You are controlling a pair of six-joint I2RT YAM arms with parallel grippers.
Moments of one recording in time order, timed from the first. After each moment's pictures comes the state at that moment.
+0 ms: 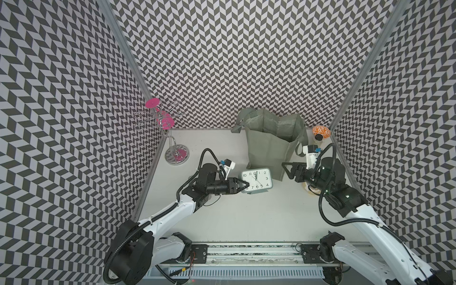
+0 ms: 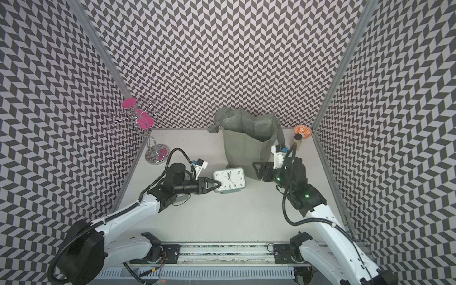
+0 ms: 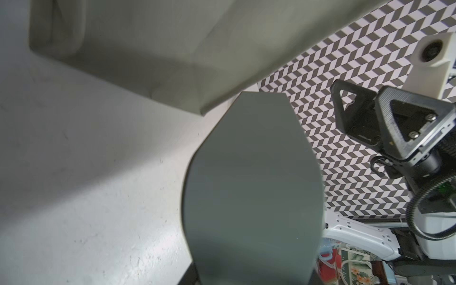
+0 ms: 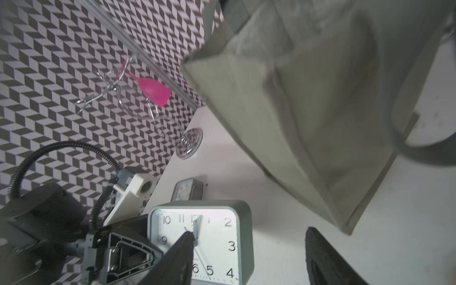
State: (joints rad) left arm -0.52 1.16 0.66 0.07 0.72 -0.73; right arm 0.37 0.89 0.88 -0.32 -0.19 0.45
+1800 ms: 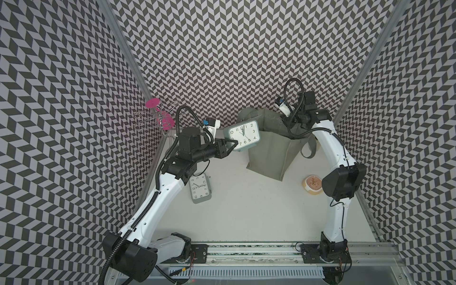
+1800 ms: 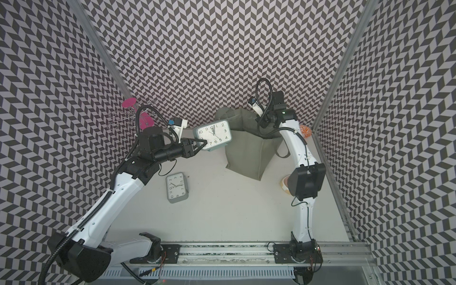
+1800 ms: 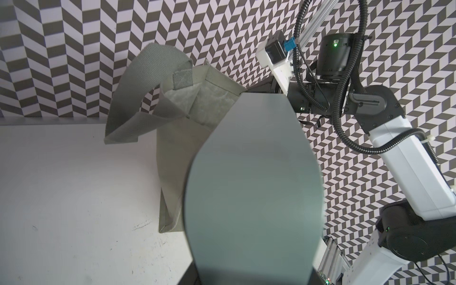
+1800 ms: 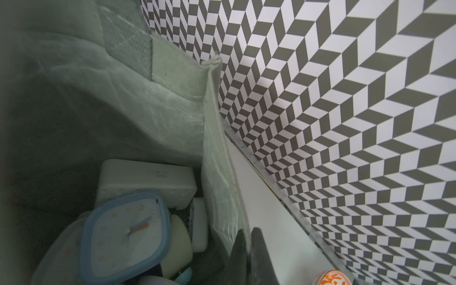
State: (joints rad) left arm -0.35 1.23 1.27 -0.32 0.56 -0.45; right arm 0.20 2.06 2.26 -0.82 -0.21 -0.63
